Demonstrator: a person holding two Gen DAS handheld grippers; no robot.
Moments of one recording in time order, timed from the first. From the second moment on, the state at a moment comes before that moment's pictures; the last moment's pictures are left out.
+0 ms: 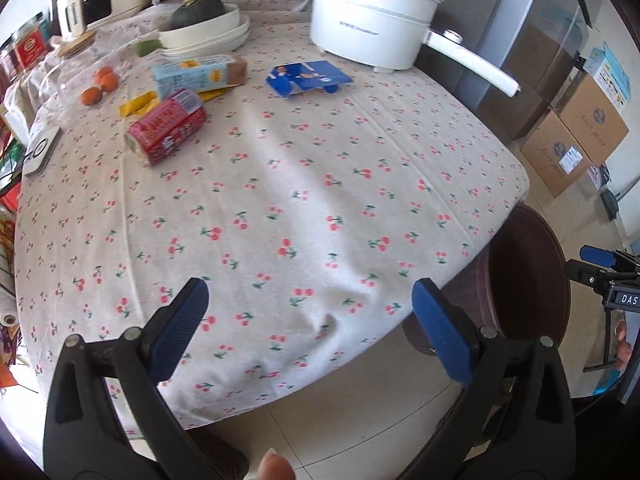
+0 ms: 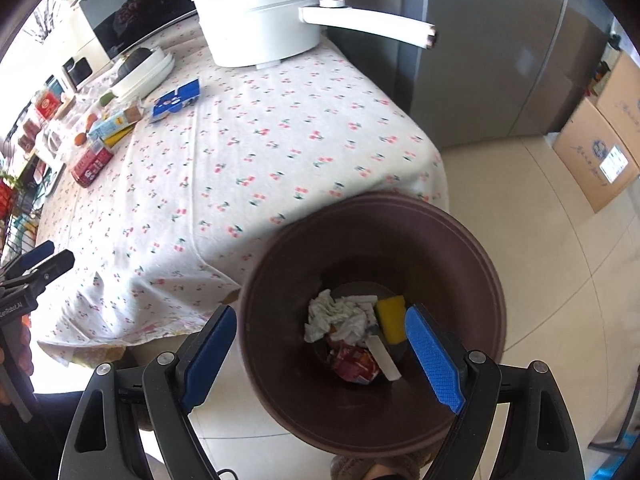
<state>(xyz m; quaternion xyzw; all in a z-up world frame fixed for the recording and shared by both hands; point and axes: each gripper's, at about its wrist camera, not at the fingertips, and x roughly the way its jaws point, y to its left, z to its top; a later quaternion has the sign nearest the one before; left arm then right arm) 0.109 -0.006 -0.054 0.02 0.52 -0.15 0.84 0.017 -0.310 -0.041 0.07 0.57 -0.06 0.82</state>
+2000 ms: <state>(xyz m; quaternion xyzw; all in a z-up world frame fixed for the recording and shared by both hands) 0.280 0.112 -0.095 -0.02 0.52 -0.12 0.84 0.327 -0.160 -0.090 0.23 0.57 -0.09 0.79</state>
